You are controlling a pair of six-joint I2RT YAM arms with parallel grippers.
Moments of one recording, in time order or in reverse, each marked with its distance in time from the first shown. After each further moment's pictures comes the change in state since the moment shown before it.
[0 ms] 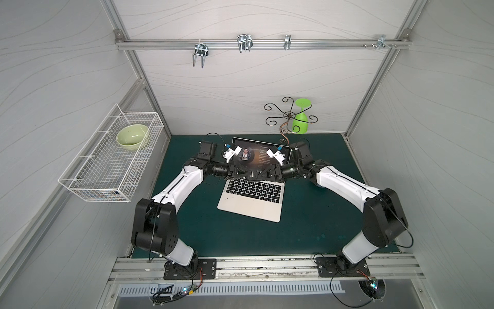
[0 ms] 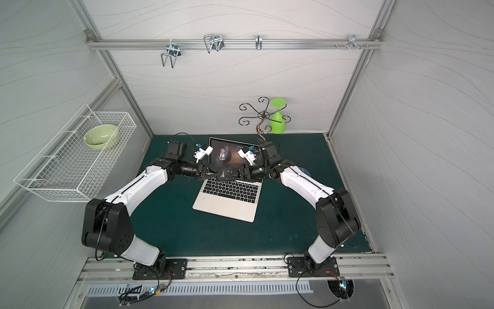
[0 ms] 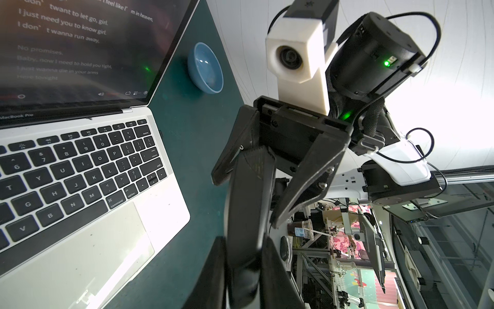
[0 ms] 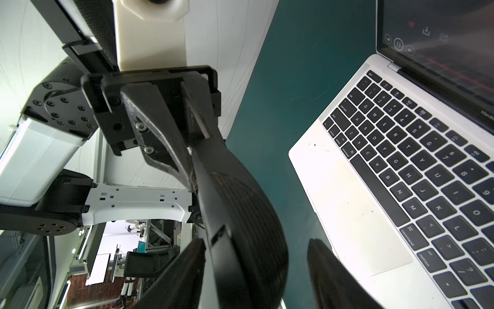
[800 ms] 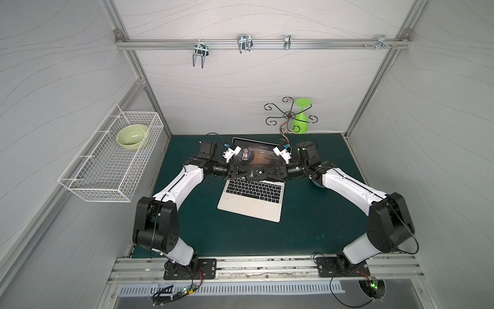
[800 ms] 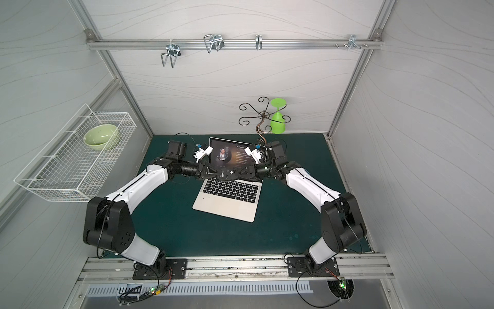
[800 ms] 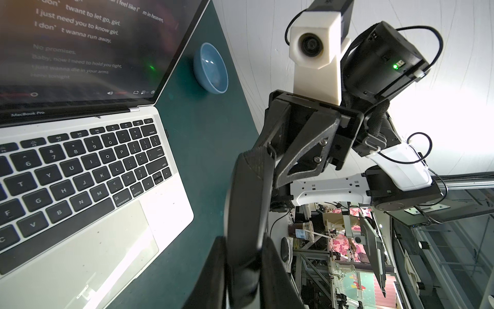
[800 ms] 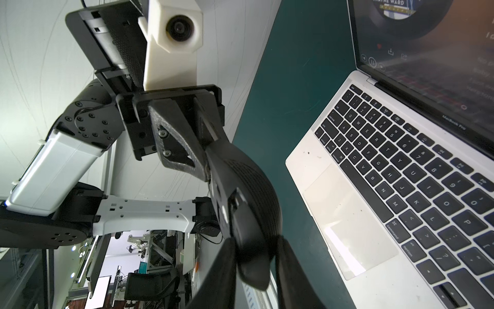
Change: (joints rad) left arm 0.005 0.014 0.013 -0.024 -0.013 0.011; right arm -0.036 -0.047 -0.044 0.055 0.003 0.050
